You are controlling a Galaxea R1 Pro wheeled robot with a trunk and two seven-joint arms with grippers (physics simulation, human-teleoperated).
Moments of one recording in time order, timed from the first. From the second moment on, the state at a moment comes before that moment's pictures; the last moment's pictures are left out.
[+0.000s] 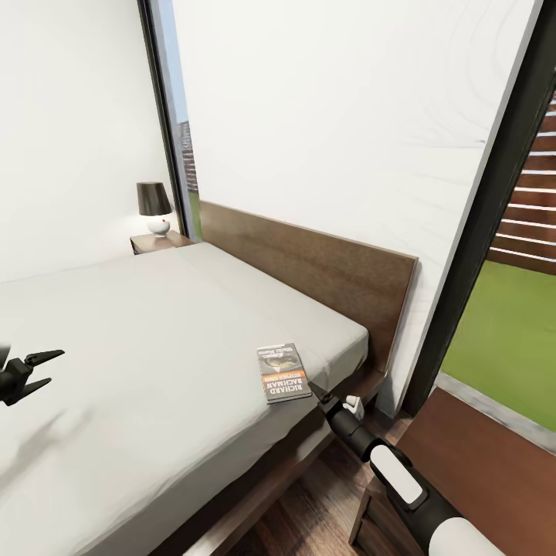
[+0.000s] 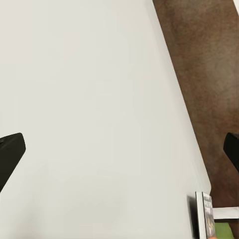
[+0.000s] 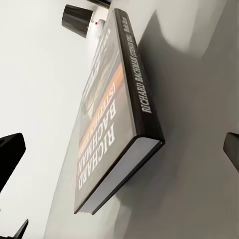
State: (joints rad) left arm -1.05 0.77 0.13 -0.01 0.56 0.64 -0.95; right arm -0.53 -0.06 0.34 -0.69 -1.27 0.18 0.50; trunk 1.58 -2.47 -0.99
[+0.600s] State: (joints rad) left arm -1.05 0.77 0.13 -0.01 0.56 0.64 -0.94; right arm -0.53 -0.06 0.34 -0.69 -1.27 0.18 0.49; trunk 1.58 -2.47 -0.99
